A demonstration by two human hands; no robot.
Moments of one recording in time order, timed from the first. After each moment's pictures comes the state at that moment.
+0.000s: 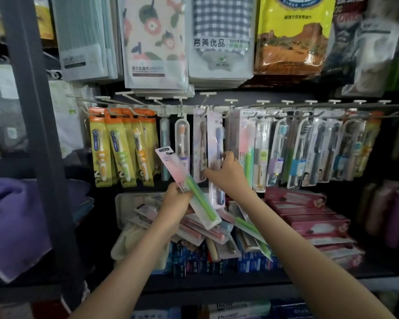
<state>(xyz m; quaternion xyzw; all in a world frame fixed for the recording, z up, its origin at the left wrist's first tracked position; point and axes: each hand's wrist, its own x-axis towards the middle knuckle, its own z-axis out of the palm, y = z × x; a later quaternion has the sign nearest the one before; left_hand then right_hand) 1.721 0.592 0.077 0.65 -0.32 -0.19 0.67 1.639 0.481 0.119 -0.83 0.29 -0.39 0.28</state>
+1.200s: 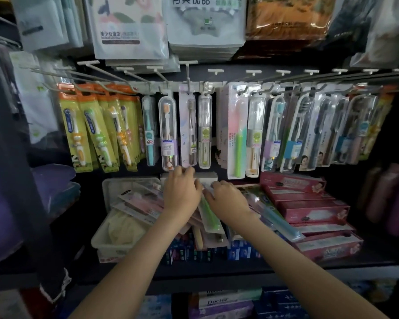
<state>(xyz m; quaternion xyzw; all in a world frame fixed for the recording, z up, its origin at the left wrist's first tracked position) 1.714 0.527 0.042 0.82 -0.44 0.22 0.29 1.618 0.450 0.030 -0.92 0.29 -0.26 0.06</state>
